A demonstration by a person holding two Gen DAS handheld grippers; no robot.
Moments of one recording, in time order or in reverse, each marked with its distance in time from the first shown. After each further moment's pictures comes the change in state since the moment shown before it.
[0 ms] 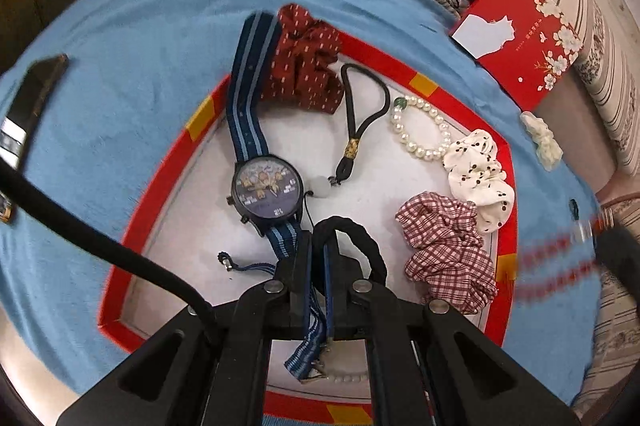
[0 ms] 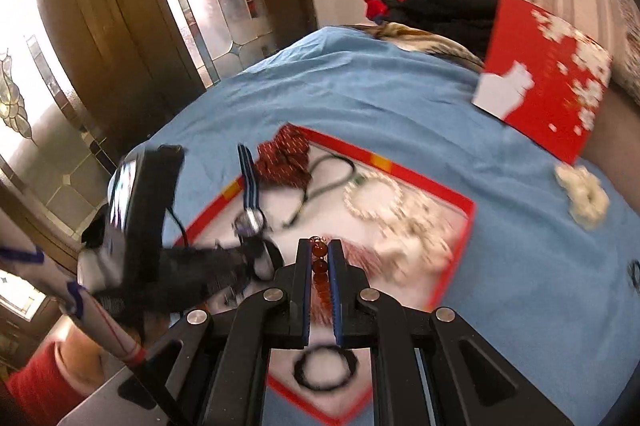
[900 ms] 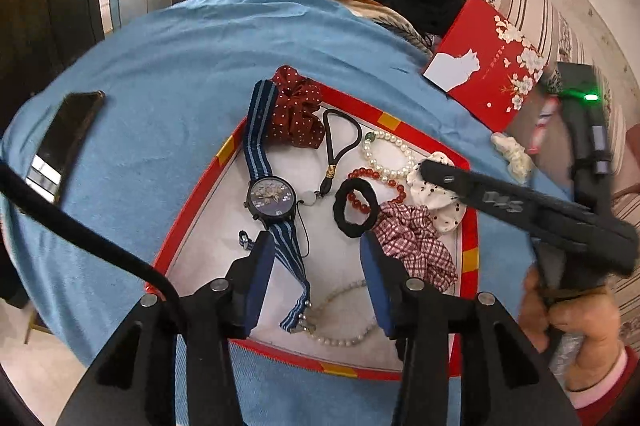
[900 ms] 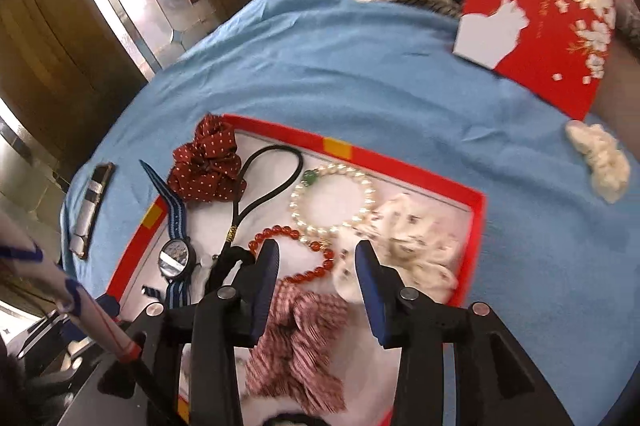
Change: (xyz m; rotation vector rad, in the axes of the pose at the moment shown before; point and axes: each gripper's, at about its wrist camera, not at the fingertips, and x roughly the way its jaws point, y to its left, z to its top) left arm -0.069 -0.014 -0.023 0.046 -0.171 0.012; right arm 0.069 -0.051 0.012 0.164 0.094 -0.062
